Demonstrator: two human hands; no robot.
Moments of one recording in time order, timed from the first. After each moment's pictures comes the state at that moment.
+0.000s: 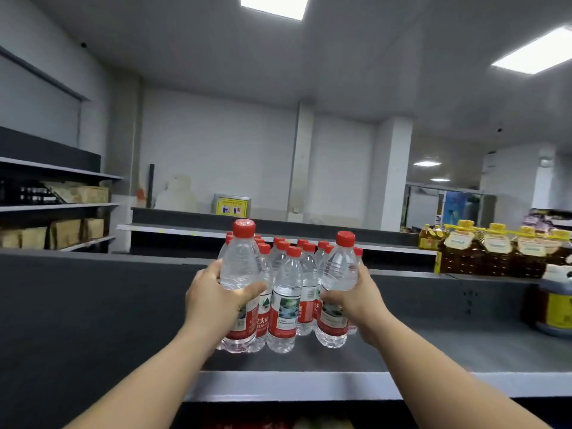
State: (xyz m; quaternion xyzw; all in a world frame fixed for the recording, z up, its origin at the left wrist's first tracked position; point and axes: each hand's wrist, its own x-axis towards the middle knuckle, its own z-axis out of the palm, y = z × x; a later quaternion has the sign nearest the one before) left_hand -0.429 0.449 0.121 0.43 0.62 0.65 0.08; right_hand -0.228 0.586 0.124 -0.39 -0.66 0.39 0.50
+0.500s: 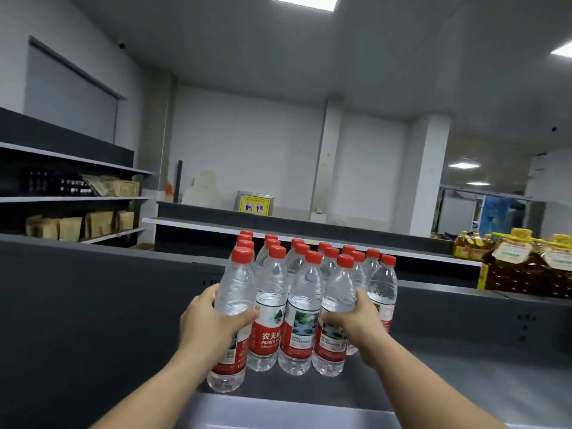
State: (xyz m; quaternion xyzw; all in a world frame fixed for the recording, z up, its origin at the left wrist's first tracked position) left_hand -0.464 0.496 0.077 0.37 0.69 0.61 0.09; right_hand -0.272 0.671 0.078 -0.42 -0.67 0.43 0.43
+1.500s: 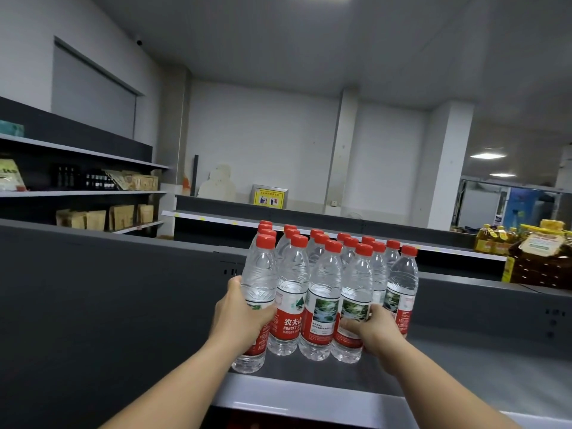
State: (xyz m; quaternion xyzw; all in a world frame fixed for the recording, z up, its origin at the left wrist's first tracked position) left_hand -0.471 0.507 0.062 0.40 0.70 0.59 0.09; right_hand -0.275 0.656 0.057 -0.49 -0.70 0.38 0.36
